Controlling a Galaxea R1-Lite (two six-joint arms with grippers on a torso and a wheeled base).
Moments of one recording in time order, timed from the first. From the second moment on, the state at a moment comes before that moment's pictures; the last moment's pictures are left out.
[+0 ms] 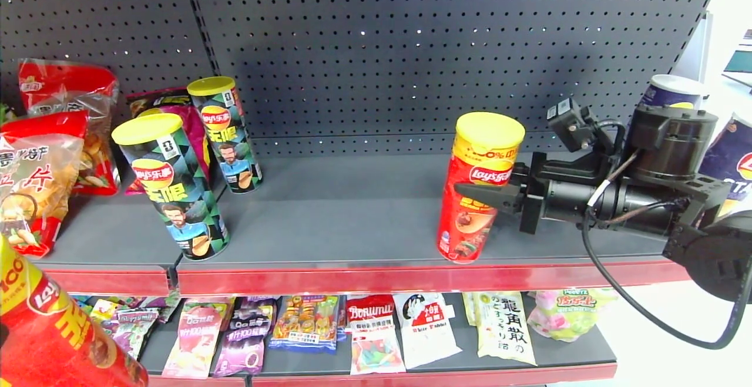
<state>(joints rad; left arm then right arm) 0.05 0.52 -0.57 0.21 -0.32 0.10 0.35 1.71 -0.78 -0.79 0.69 -0.13</state>
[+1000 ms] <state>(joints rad) 0.04 0.52 -0.57 0.21 -0.34 0.10 0.27 1.48 -0.53 -0.79 0.65 -0.16</state>
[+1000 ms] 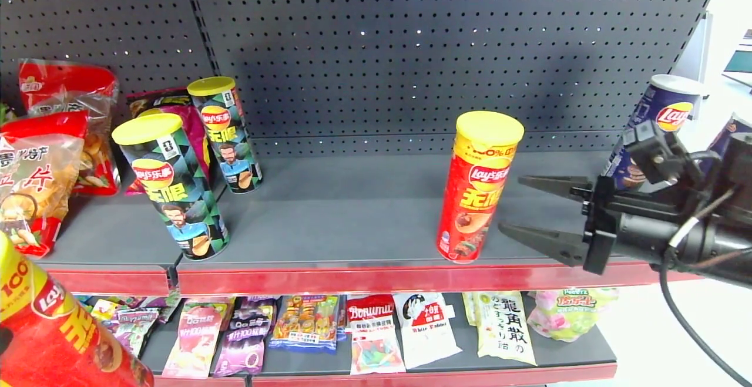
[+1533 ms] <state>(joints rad) 0.04 0.55 -0.57 0.21 -0.35 0.15 -0.06 0.90 -0.09 -0.73 0.25 -0.15</state>
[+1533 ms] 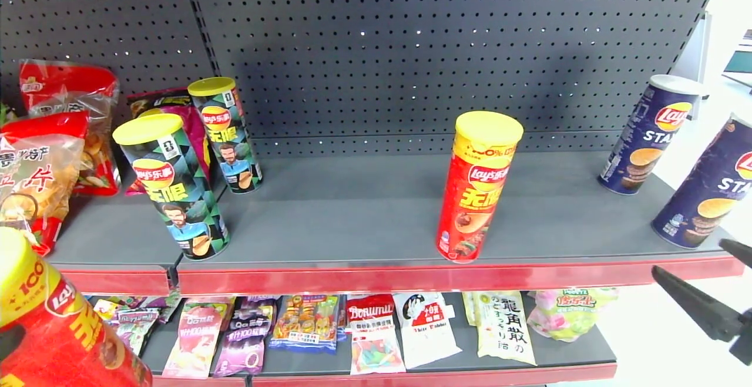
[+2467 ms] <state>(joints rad) 0.04 0.54 -0.50 0.15 -0.41 0.15 0.02 0.08 -0.15 0.19 0.08 -0.14</state>
